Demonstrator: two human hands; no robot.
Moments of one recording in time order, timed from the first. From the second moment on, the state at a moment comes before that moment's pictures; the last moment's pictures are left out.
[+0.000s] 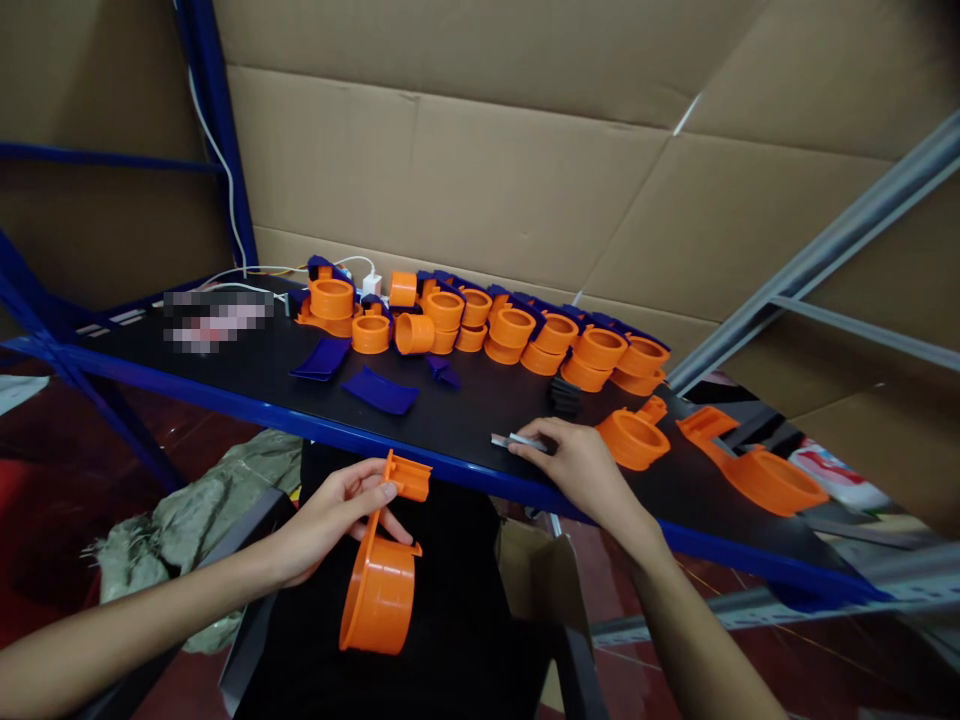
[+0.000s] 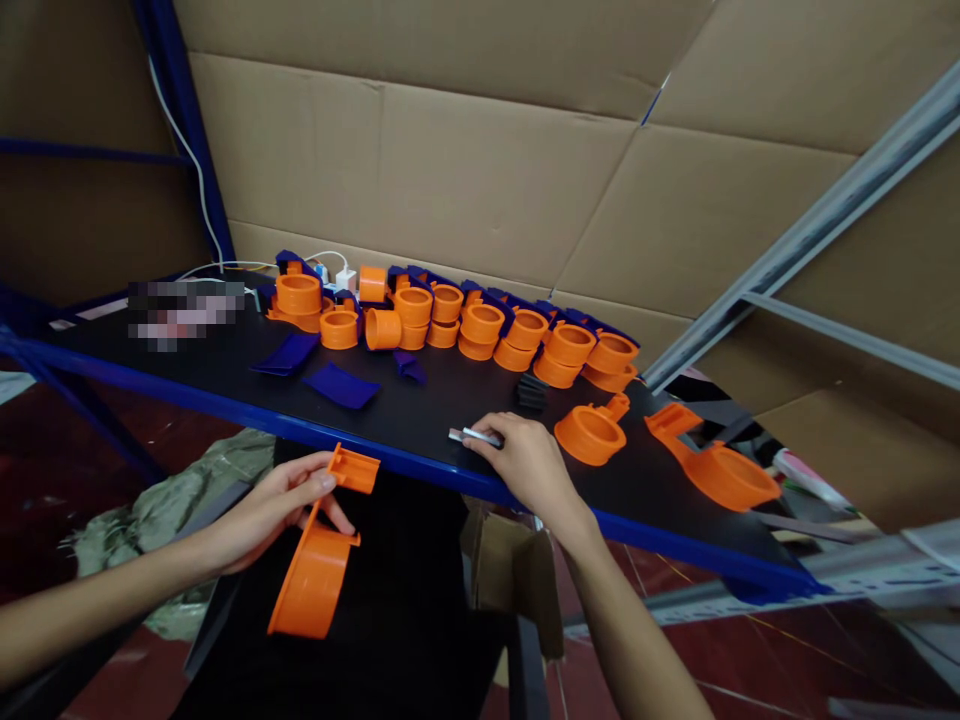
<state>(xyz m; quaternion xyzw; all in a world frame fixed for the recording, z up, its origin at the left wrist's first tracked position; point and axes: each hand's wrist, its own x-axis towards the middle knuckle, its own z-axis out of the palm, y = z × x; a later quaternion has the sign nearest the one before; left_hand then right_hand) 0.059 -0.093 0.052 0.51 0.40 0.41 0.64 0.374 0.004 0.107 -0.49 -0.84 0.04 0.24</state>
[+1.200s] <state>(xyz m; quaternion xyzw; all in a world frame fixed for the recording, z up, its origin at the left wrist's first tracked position) 0.061 -0.100 0.053 0.44 0.30 0.39 0.75 0.279 -0.042 0.098 -0.29 -0.91 0.16 0.26</state>
